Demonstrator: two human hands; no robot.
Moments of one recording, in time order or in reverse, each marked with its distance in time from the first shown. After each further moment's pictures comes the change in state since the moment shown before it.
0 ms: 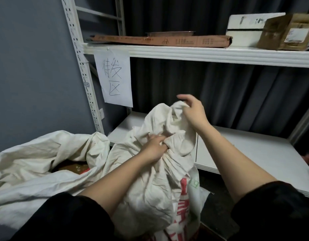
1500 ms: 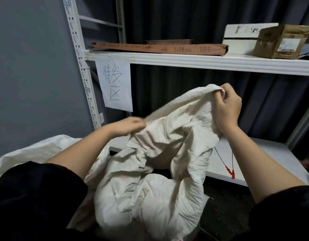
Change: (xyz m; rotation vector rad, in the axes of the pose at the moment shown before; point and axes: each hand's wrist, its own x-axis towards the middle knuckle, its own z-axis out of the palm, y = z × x) left_hand 0.008 0.010 -0.124 0.005 -0.186 0.011; right_hand -0.002 -0.013 -0.073 -0.080 0.484 -0.236
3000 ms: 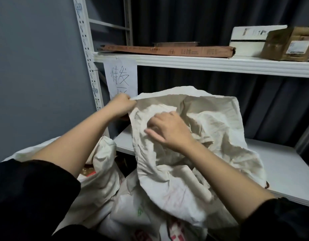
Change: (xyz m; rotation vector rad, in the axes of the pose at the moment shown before) left_hand -0.026 0.040 -0.049 0.013 0.497 -0.132; right_hand -0.086 -0.059 0.075 -0.281 -0.568 -0.870
